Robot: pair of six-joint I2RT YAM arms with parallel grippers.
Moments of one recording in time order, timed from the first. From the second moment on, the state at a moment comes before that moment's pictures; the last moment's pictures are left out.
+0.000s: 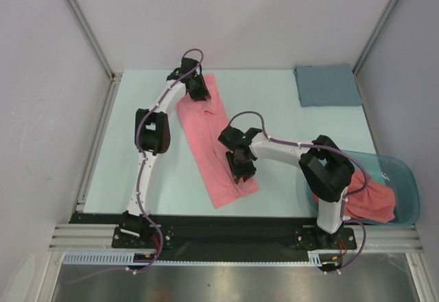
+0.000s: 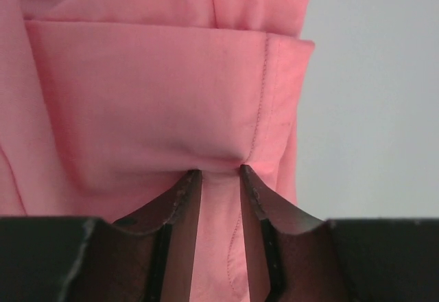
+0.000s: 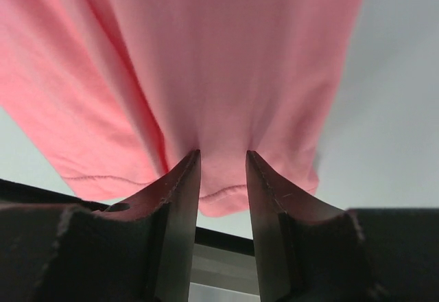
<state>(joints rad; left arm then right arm) -0.25 2.64 2.40 -0.66 0.14 -0.58 0.86 1.87 1.28 -0.78 -0.01 0.56</state>
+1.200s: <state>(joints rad) -0.75 1.31 0.85 -0.61 0.02 -0.78 0.75 1.64 1.01 -0.66 -0.10 0.48</state>
